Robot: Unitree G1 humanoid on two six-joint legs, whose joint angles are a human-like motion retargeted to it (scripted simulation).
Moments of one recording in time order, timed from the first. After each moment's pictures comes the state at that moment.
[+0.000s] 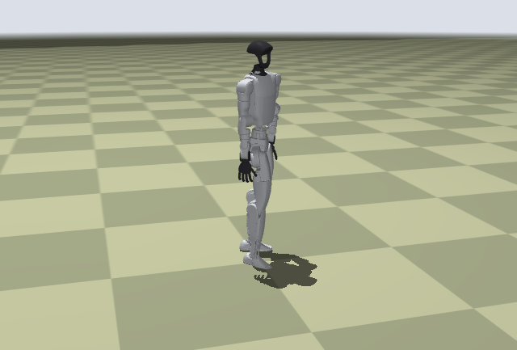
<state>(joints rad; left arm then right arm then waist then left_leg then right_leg) 0.08 0.03 0.45 1.57 -0.15 0.11 -0.03 -0.04 -0.12 -0.19 1.47 -0.56 0.07 0.09 -0.48 0.10 -0.05 0.02 0.01 0.10 -0.02 -0.08 -0.01 -0.07 -0.07 -0.45 0.03 0.08 0.03</state>
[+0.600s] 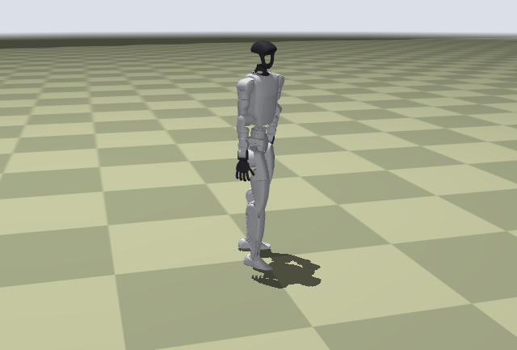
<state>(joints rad) 0.09 0.03 0.44 1.58 -0.13 0.12 -0.05 -0.06 -0.11 -0.13 1.46 -0.56 0.05 0.10 -0.42 0.05 -0.03 0.03 0.02 0.22 -0.03 -0.10 -0.03 -0.16 -0.09 -0.32 0.07 0.11 0.04</state>
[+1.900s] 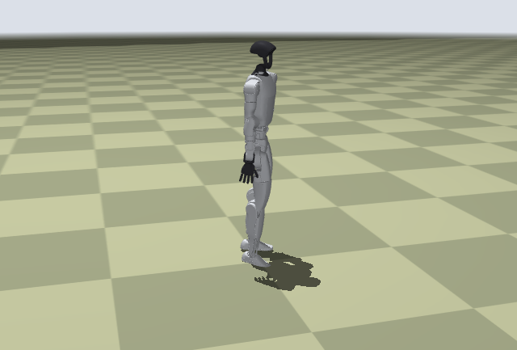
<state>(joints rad) 0.12 0.04 0.48 1.59 -0.15 0.15 -0.04 -0.04 -0.18 -0.17 1.52 -0.61 0.07 0.12 -0.31 0.06 -0.05 -0.04 -0.05 0.03 0.01 -0.06 0.01 -0.05 -0.09 -0.52 0.02 0.03 0.01</state>
